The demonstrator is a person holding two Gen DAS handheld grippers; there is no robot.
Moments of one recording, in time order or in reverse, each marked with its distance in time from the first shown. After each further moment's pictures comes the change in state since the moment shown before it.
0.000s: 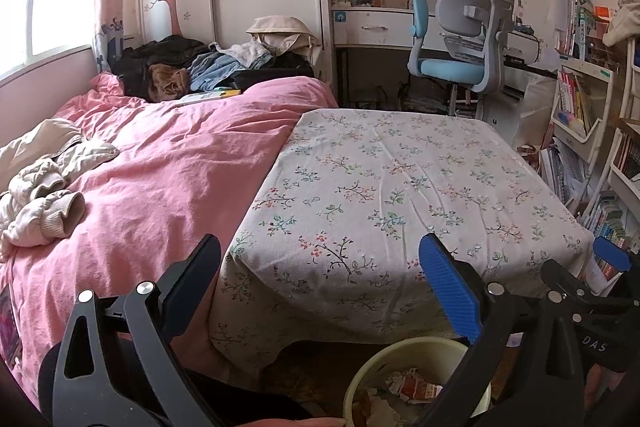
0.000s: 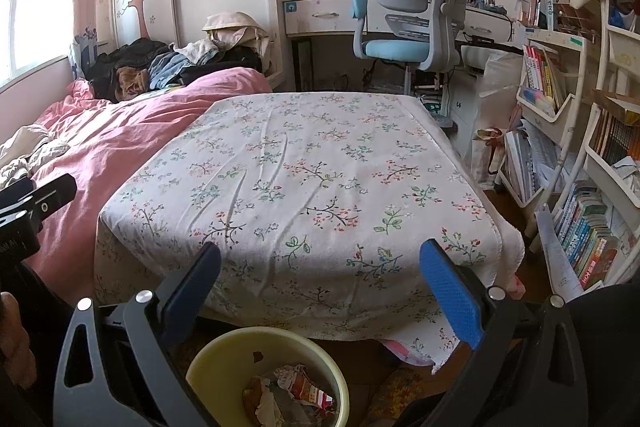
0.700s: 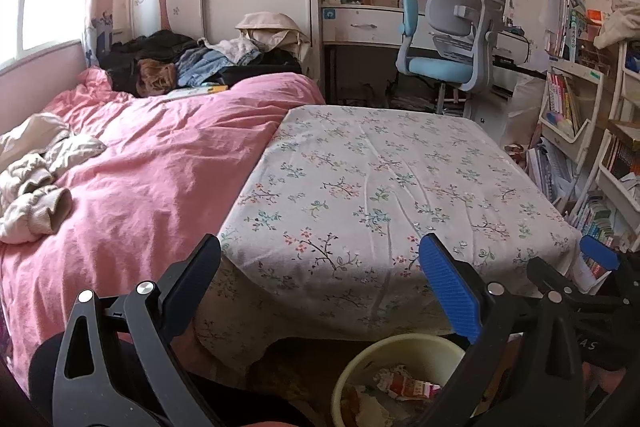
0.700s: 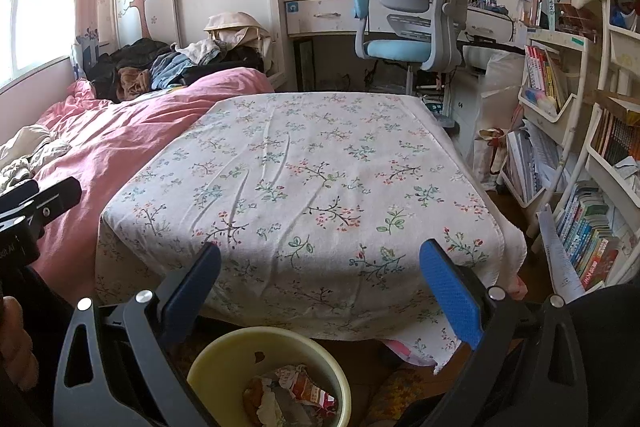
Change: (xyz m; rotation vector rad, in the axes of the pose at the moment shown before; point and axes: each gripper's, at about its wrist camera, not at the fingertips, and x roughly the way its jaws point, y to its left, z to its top) left arm 0.001 -0.001 -0.002 -0.017 0.015 -0.061; right arm 0.000 0.000 0.000 0.001 0.001 0.007
